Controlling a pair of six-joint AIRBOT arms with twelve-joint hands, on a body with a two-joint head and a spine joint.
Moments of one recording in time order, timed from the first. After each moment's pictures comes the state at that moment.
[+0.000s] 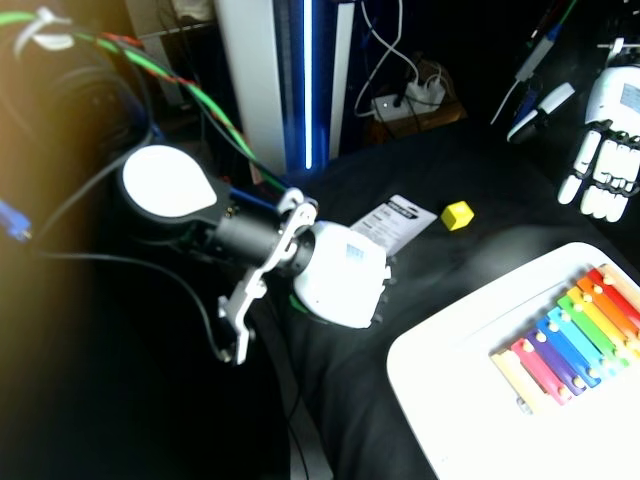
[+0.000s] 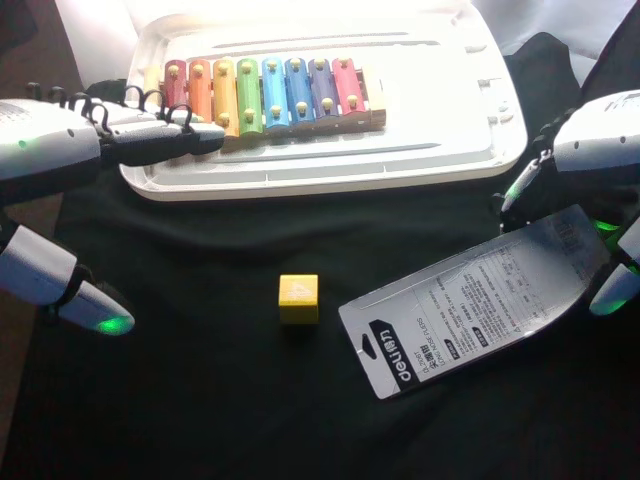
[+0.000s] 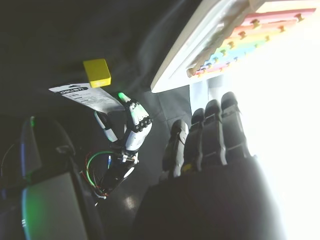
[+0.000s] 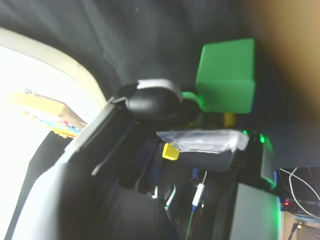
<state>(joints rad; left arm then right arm) 0.68 -0.74 1.07 0.68 -0.50 0.39 -0.53 -1.06 1.49 -1.57 0.65 0.63</state>
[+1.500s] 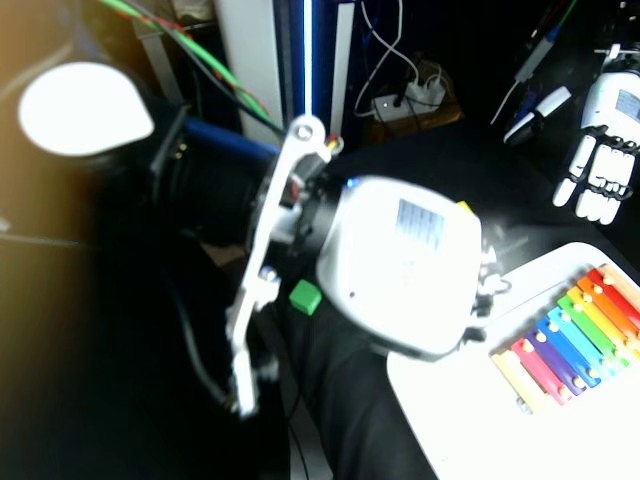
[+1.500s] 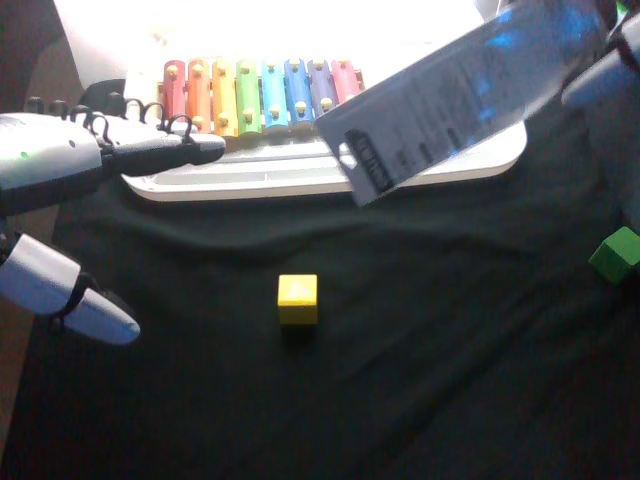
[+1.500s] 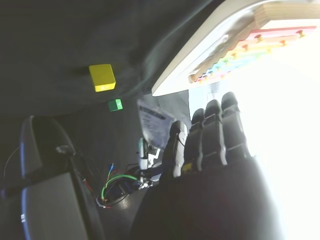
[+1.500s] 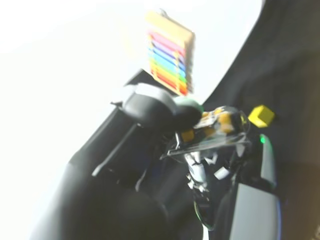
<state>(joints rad) 0.72 -0.76 1.08 0.63 -0.52 0.41 -0.19 -1.04 1.55 -1.39 0.57 0.42</state>
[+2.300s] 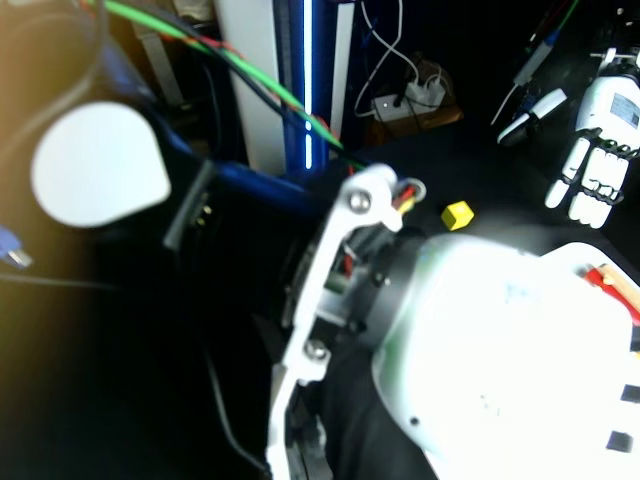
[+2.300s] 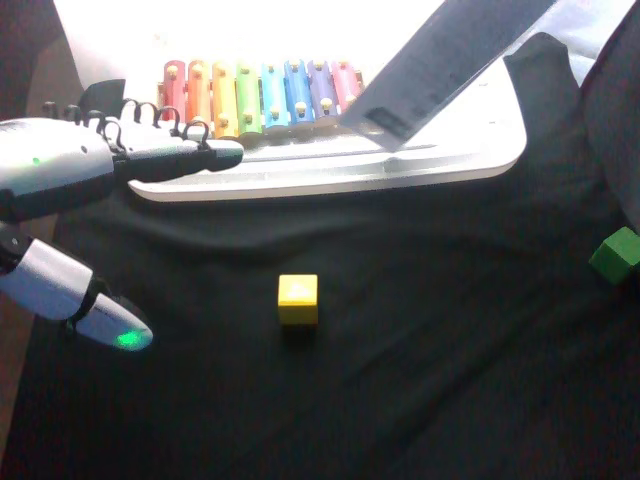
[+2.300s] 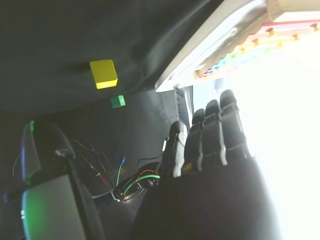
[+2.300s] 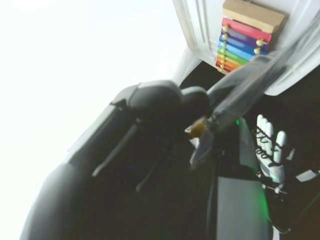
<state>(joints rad) 0.74 -0.78 1.10 0.62 -0.56 0.41 -0.23 -1.24 1.79 -1.13 0.51 0.42</state>
